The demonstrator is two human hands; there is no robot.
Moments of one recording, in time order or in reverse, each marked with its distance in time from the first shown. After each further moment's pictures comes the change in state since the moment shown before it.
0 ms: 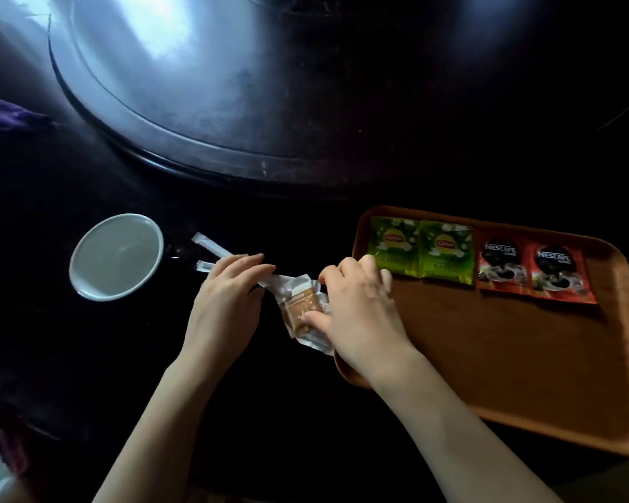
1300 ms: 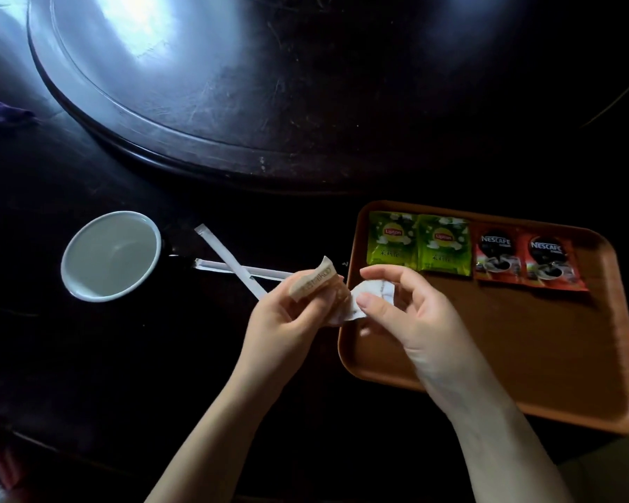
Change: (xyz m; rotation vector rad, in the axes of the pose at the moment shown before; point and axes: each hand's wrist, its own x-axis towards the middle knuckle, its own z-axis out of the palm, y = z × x) left_hand -0.027 0.067 -0.001 -1.125 -0.121 -0.237; right_hand -0.046 0.022 -0.021 1.384 0.063 0.302
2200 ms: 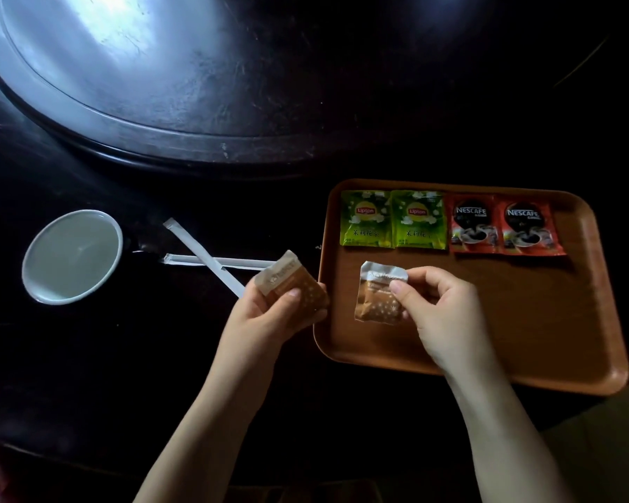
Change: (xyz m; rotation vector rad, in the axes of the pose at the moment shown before) left_hand -0.009 -0.004 0.012 -0.287 0.058 -0.257; right_hand 0.000 0.027 -0.041 -0.379 0.408 -0.061
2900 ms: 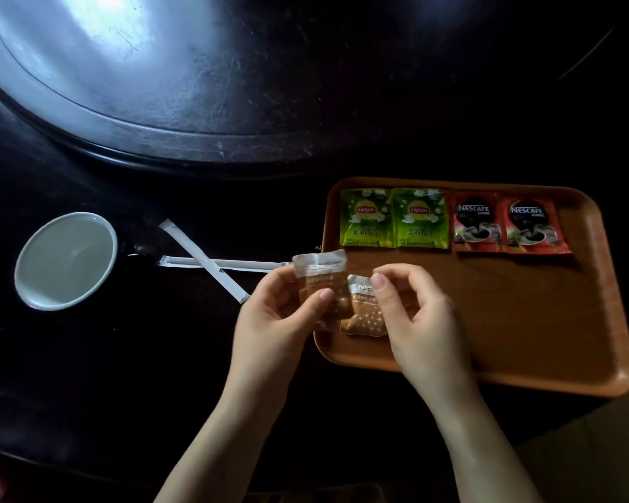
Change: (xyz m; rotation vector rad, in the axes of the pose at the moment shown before) left_hand -0.002 -0.003 0.013 0.140 -0.006 0.122; right_hand -0.016 -0.002 0.018 -0.061 0.035 -0.169
